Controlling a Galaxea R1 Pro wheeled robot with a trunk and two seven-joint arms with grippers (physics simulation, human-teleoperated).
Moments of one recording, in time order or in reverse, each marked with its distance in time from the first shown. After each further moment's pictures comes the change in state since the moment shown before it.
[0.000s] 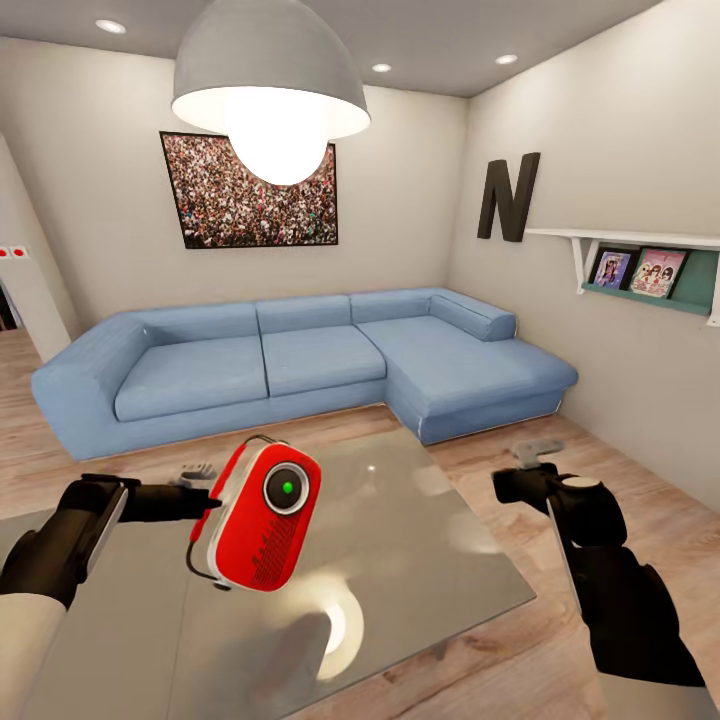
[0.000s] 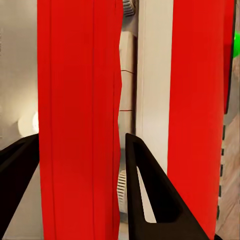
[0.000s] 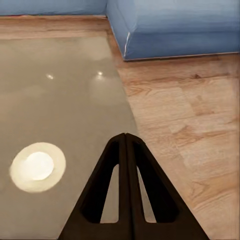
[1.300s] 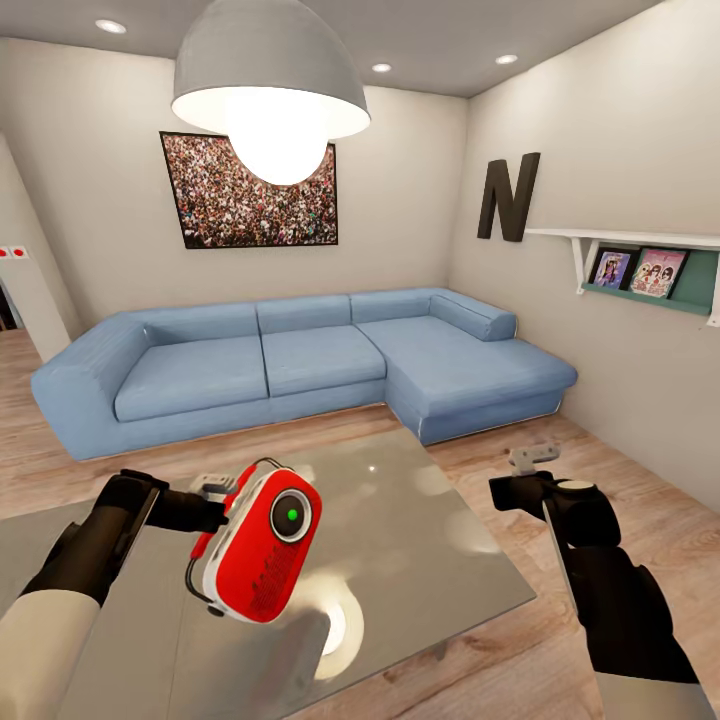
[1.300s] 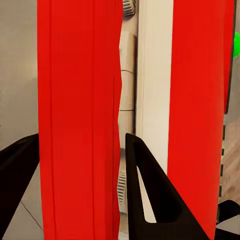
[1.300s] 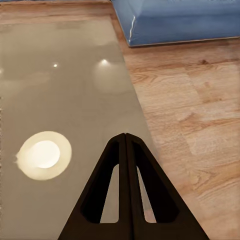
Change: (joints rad) left arm -0.006 -0.086 -0.025 -0.020 -0.249 0.126 0.004; right arm 0.000 0.004 -0.003 0.045 -0.008 0.014 0.003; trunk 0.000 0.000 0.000
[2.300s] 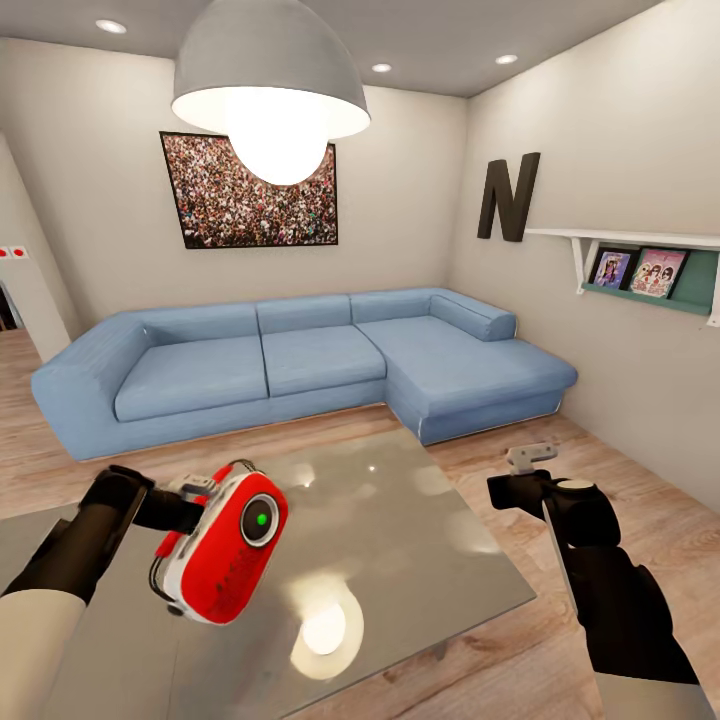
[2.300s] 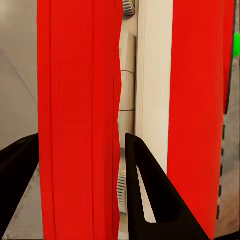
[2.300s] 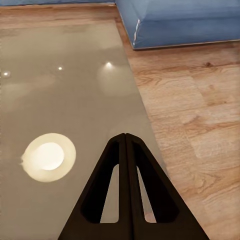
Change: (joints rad) left arm -0.002 0.037 0.003 -0.027 -0.161 0.003 0.027; right arm 0.000 0.000 0.004 -0.006 -0.017 -0.002 0.003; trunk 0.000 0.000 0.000
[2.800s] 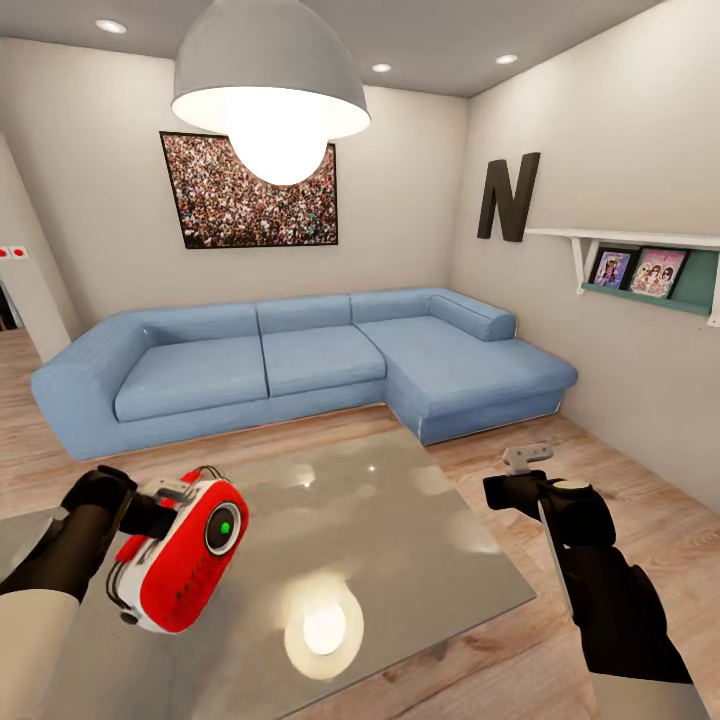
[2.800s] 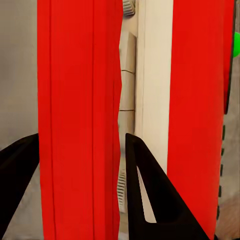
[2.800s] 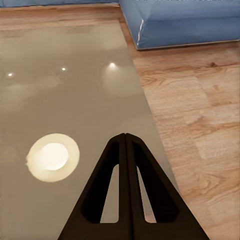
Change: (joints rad) left arm -0.001 -0.001 0.087 0.005 -0.255 0.001 0.000; right arm 0.000 0.015 0.002 0.003 0.000 -0.002 -0.002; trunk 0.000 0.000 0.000
